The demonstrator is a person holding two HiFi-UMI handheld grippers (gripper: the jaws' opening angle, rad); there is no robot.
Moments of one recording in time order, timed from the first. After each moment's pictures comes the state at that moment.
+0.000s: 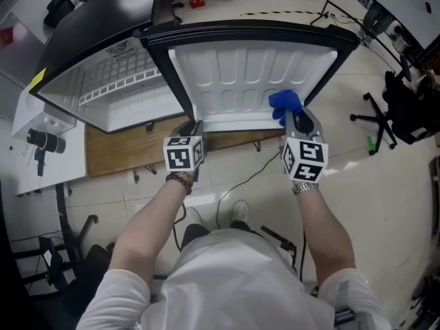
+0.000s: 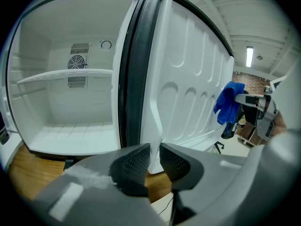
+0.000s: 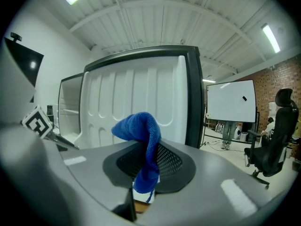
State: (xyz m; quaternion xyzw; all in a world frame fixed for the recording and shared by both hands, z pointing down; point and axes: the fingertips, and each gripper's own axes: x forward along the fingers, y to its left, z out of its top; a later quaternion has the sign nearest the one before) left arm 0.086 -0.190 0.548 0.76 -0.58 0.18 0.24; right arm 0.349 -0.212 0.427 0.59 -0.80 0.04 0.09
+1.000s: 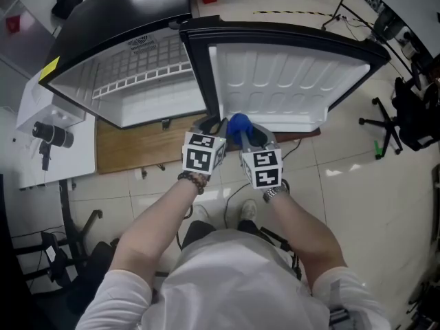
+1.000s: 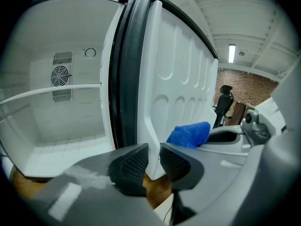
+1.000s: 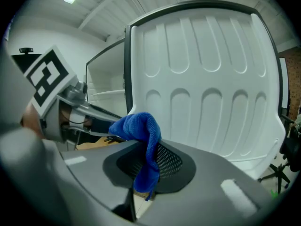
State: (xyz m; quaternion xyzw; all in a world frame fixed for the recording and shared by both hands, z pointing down) left arm 0.089 -0.191 0.525 0.81 -0.51 0.20 0.19; right arm 0.152 -0.178 0.530 0.45 -0.87 0.12 0.17
